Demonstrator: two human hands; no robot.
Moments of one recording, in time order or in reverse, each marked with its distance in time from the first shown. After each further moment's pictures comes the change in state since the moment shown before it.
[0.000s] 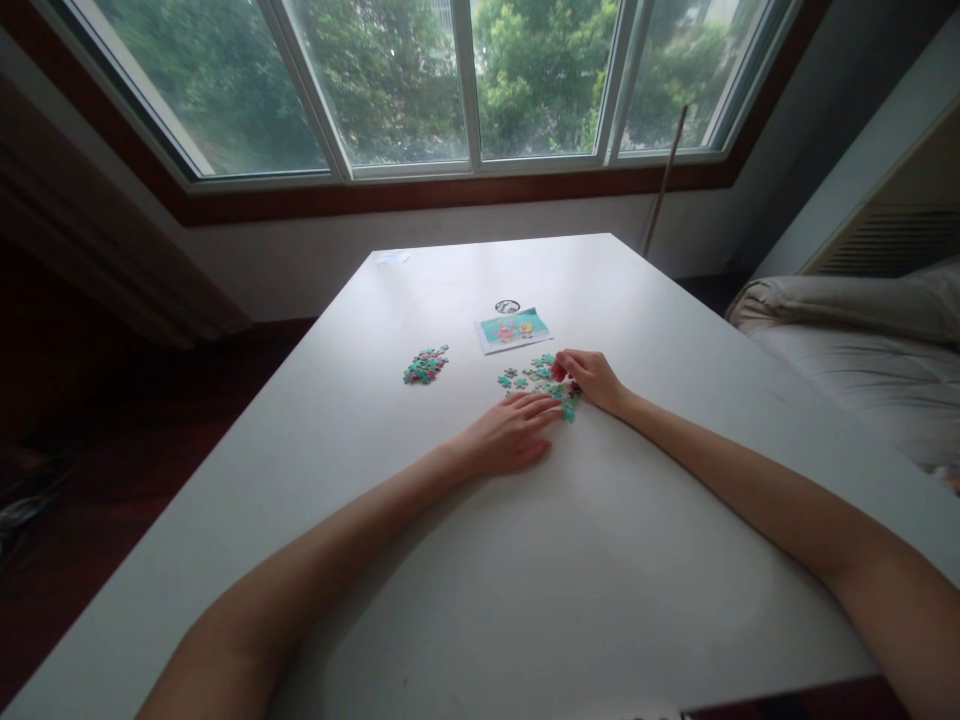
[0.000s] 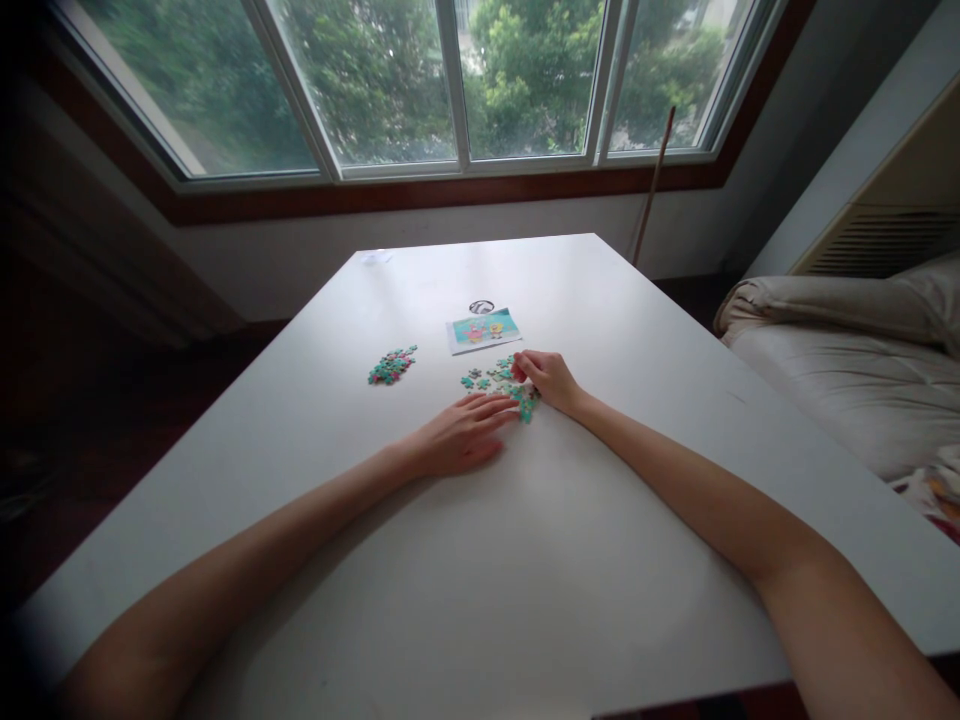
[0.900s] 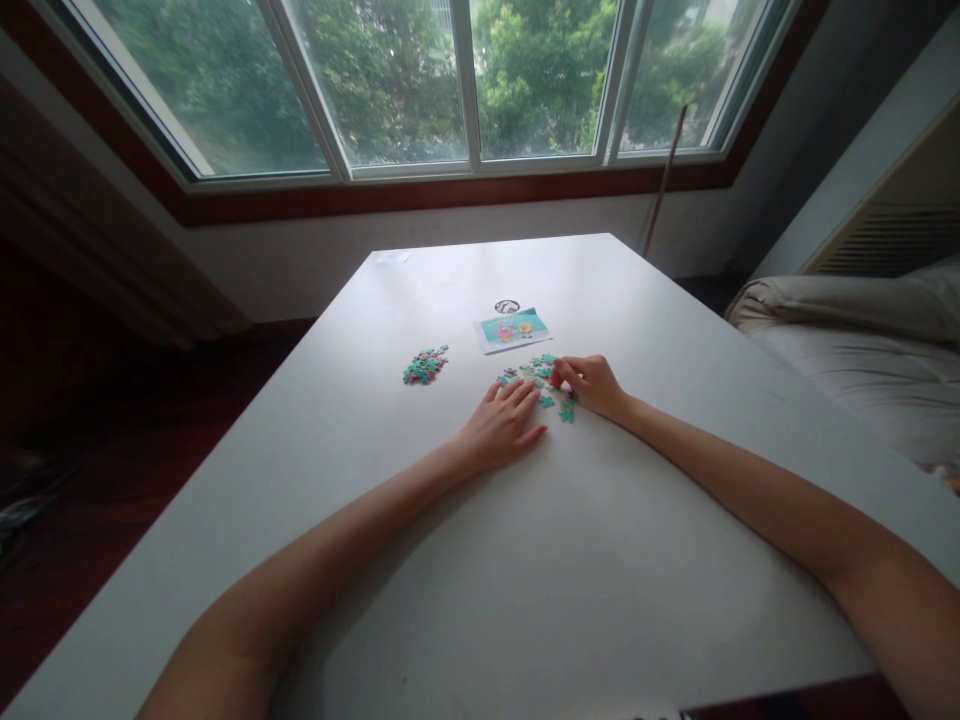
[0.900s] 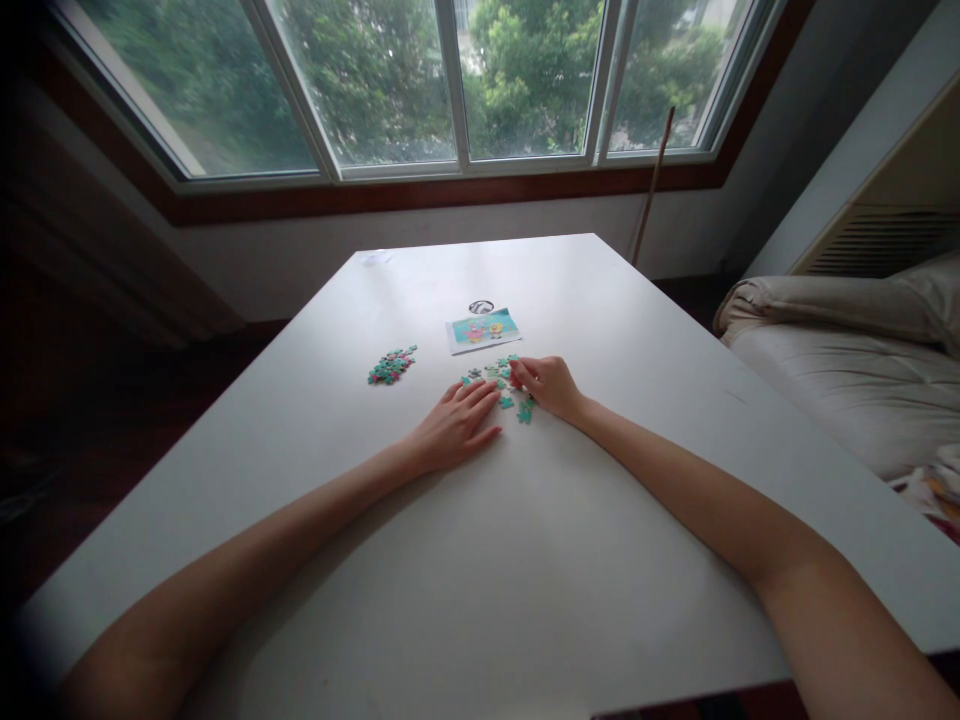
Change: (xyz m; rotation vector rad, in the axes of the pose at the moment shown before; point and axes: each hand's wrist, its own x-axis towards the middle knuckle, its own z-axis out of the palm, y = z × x) left_hand -0.002 -0.003 0.008 0.098 0.058 -0.285; right_hand -0.008 -0.006 0.002 -0.171 0.002 -0.018
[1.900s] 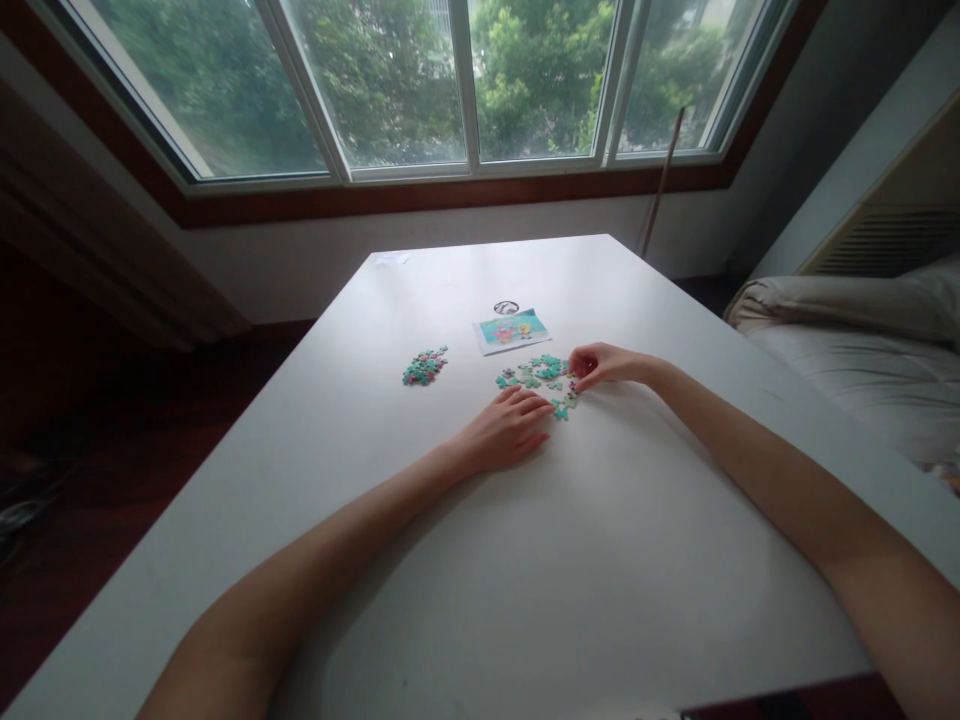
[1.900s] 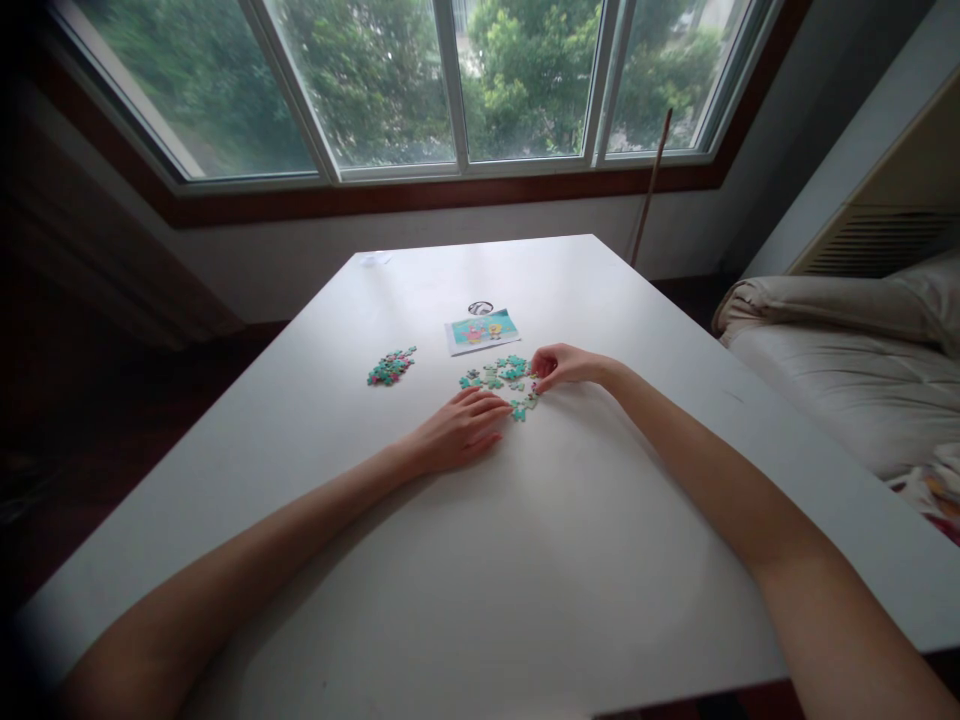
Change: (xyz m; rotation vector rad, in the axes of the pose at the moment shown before) left_hand -0.002 -0.001 -0.005 -0.081 0.013 0.252; right_hand 0.028 0.035 -0.044 0.306 -0.539 0.288
